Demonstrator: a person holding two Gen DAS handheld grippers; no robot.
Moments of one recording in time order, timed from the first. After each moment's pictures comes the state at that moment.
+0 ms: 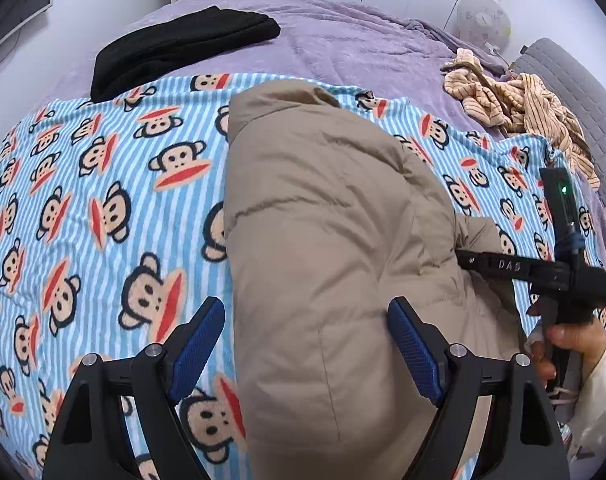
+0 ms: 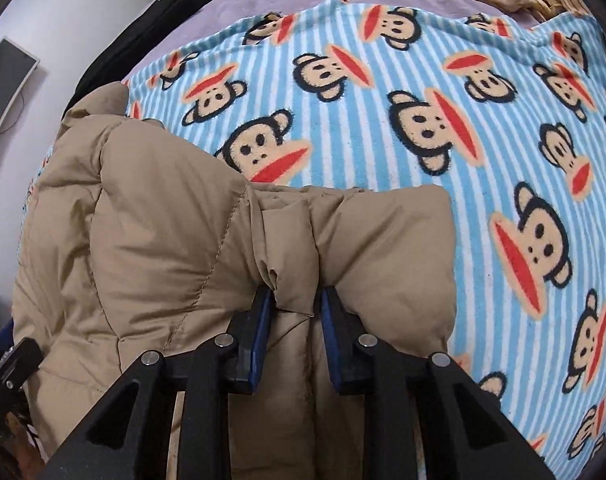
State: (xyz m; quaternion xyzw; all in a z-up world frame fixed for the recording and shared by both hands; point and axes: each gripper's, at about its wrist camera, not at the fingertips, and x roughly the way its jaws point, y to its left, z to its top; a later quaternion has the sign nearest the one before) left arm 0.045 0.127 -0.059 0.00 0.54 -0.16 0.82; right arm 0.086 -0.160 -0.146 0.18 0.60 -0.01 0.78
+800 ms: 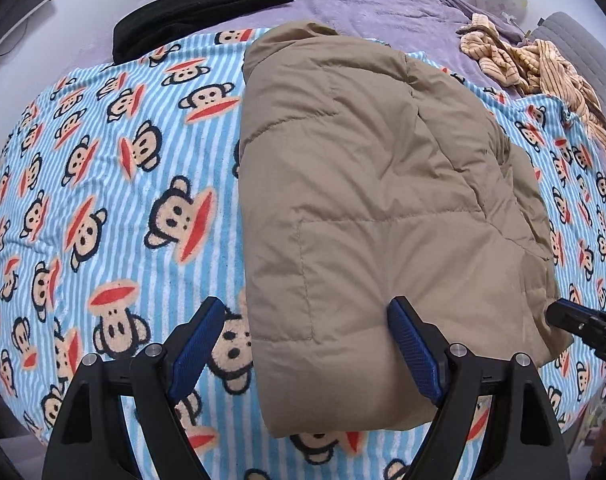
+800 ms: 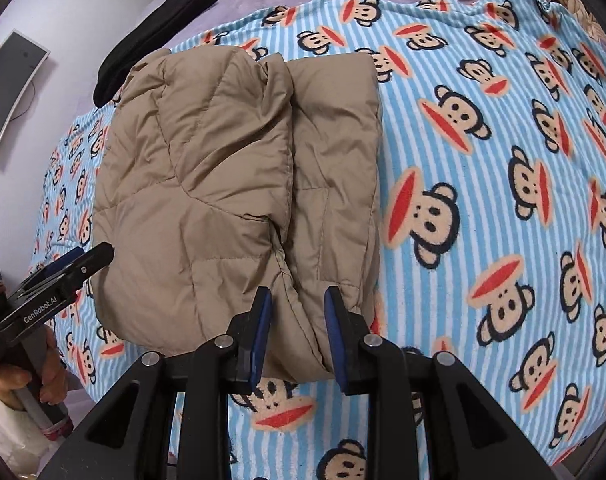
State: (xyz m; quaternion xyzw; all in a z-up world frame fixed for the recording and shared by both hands) left arm -0.002 0.142 -0.073 0.04 0.59 -0.12 0.80; right arm -0.062 -0.133 -0.069 0.18 0.61 -0.02 0.77
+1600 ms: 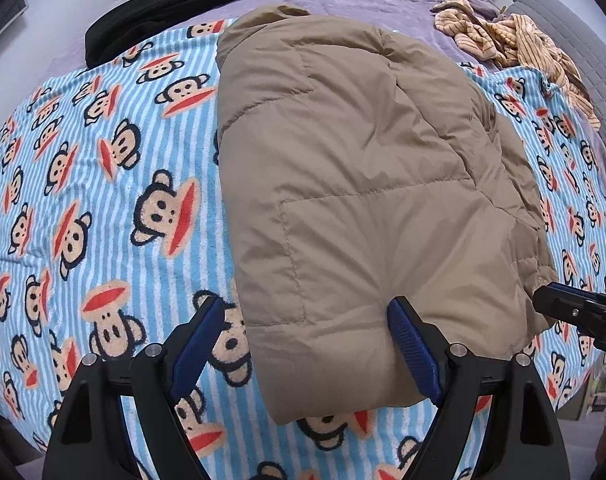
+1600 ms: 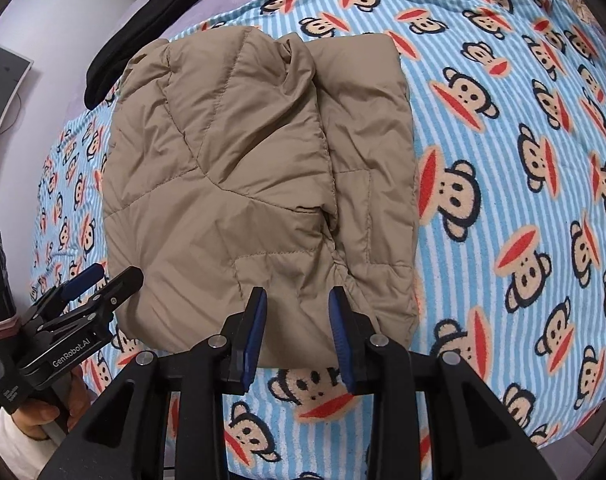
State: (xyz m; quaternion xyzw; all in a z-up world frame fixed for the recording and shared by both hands) left arm -0.006 0.144 -0.075 0.06 0.60 -0.17 0.78; right arm -0.058 -0.103 -0.068 0.21 0.63 -0.05 0.75
